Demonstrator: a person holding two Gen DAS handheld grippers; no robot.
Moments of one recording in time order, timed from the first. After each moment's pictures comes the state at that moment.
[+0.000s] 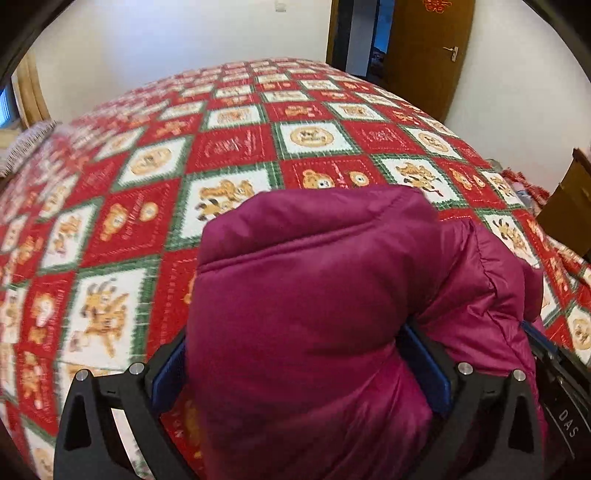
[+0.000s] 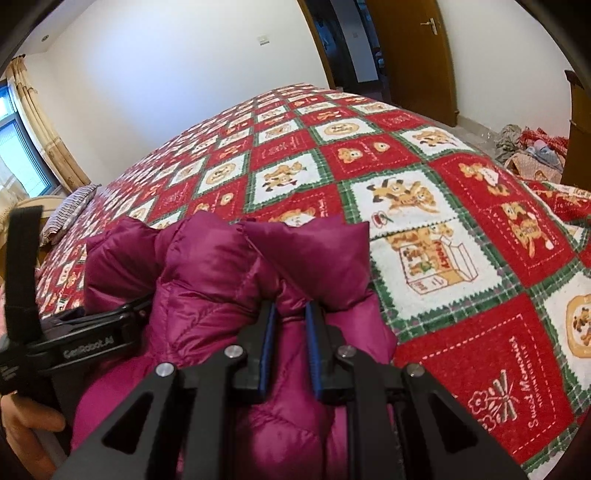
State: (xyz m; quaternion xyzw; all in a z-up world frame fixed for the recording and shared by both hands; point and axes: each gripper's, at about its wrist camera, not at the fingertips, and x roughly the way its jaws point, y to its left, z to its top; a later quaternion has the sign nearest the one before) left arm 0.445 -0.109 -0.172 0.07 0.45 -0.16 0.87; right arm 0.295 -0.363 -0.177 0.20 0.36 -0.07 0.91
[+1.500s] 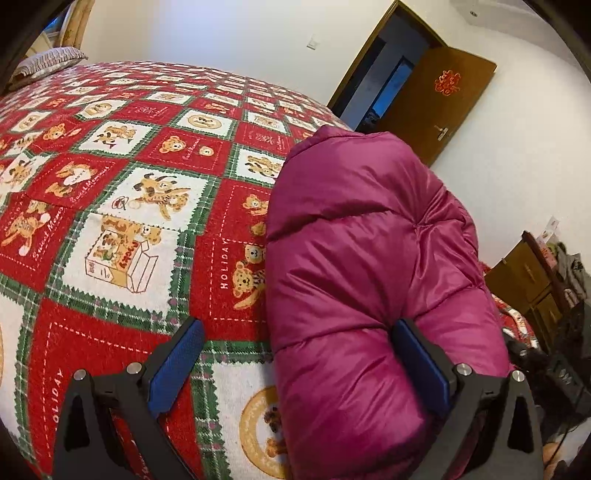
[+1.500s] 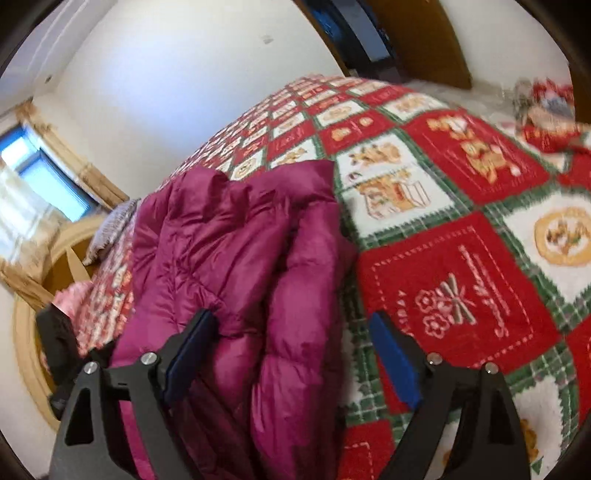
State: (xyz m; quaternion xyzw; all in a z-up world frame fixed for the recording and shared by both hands) left arm 0.377 0.000 -0.181 -0.14 0.41 -0.23 0.87; right arm 0.231 -0.384 -0.176 0.29 0.35 0.01 0.89
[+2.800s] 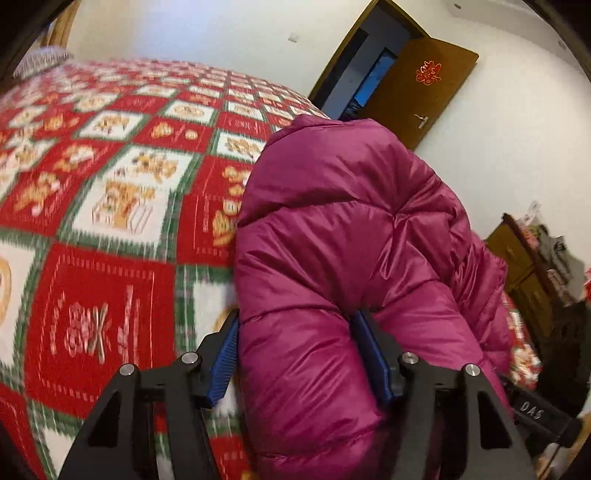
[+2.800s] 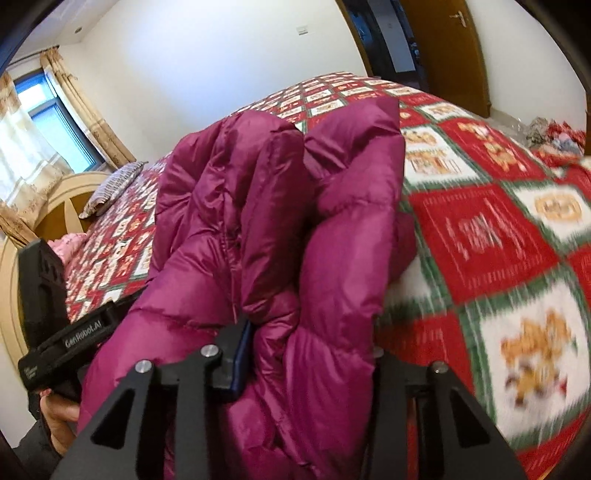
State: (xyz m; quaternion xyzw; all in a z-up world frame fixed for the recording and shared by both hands) left arm 0.336 0.004 -0.175 -0.14 0.43 -0.27 0.85; right arm 0.195 -0.312 -0.173 0.23 0.37 0.01 0.90
